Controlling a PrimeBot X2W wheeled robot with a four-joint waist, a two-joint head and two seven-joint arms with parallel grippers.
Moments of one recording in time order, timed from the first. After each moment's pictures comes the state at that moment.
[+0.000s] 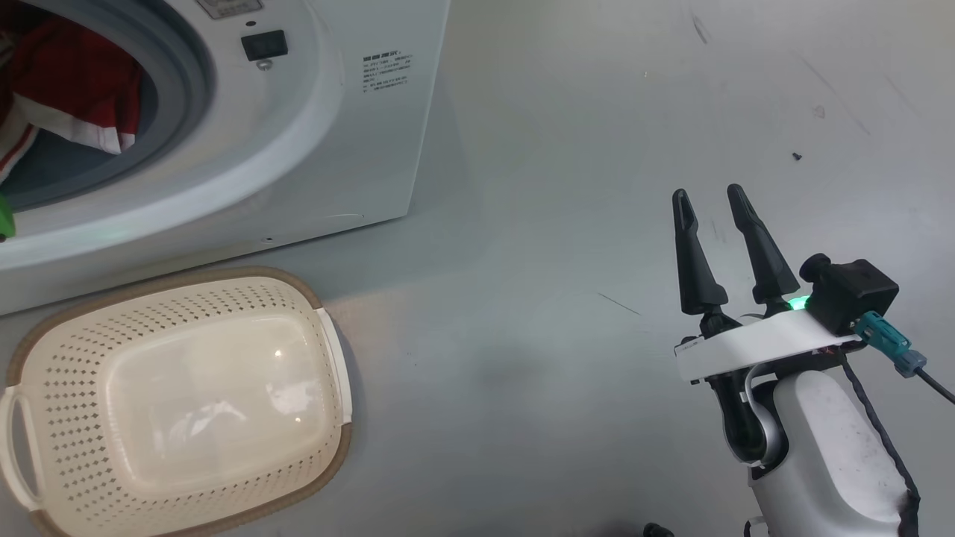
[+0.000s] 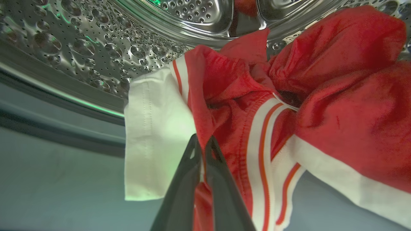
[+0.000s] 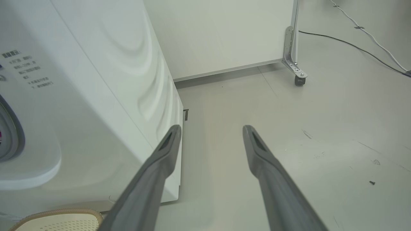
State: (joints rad) left arm -0.85 0.36 -0.03 0.78 -0.27 0.11 0.15; right arm -0.28 -0.06 0.24 0.18 0.47 0.12 -0.25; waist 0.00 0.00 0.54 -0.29
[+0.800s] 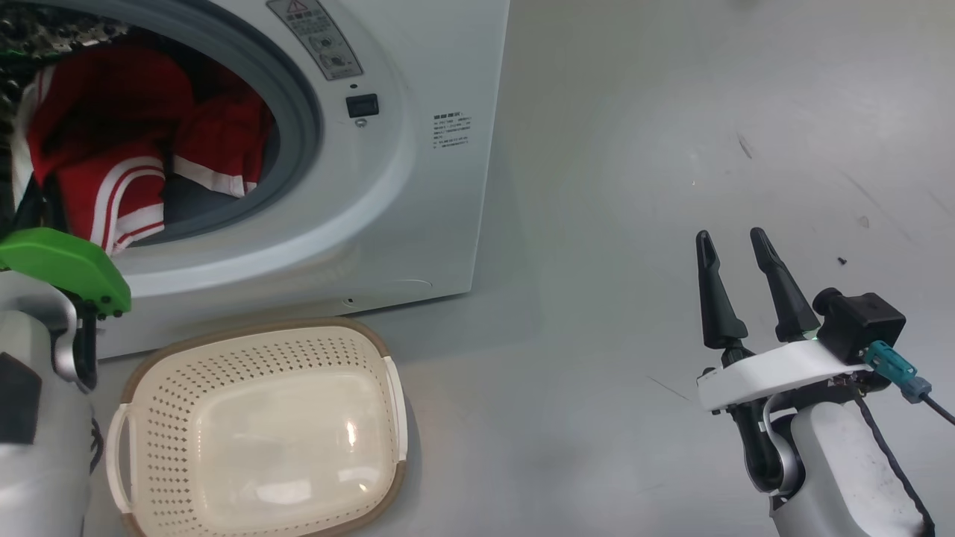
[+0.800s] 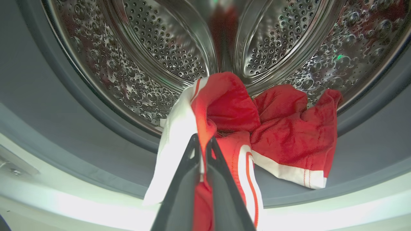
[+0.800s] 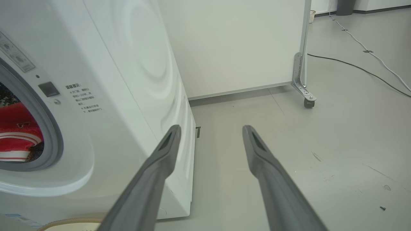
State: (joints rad) left arm -0.72 0.24 -0.03 0.83 -0.33 0.00 -0.13; right arm -0.22 -0.09 0.21 0.23 0.46 0.12 -0.25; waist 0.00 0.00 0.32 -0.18
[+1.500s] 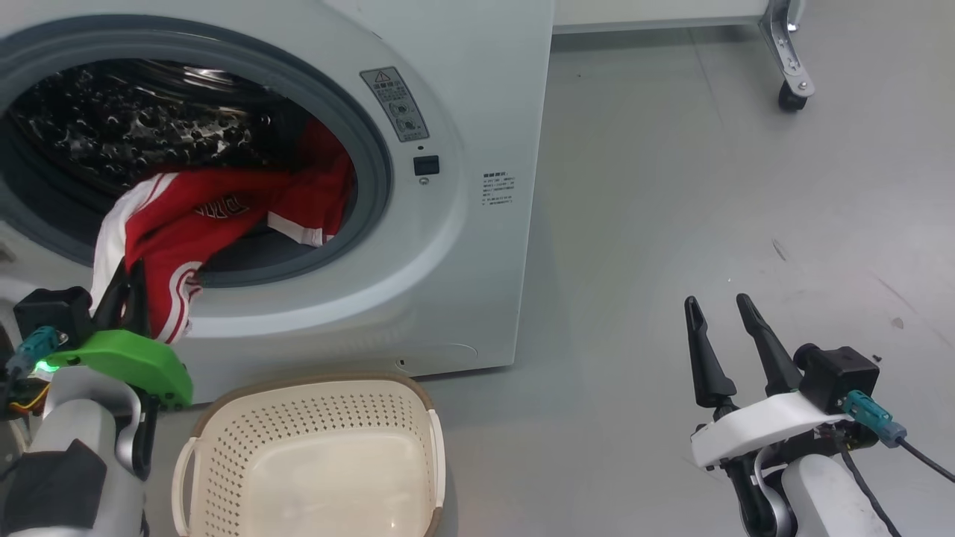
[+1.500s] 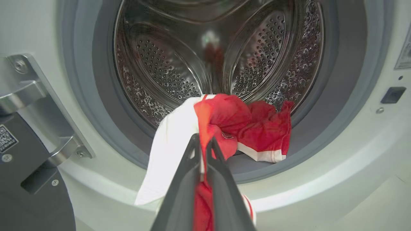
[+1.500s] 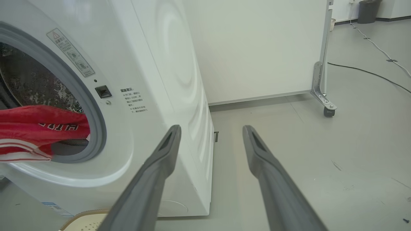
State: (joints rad) left arm -0.50 0.19 -0.08 0.76 -0.33 -0.08 -0.25; right arm -0.12 -0.10 0.24 0.27 0.46 0.12 -0.25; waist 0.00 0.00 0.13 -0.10
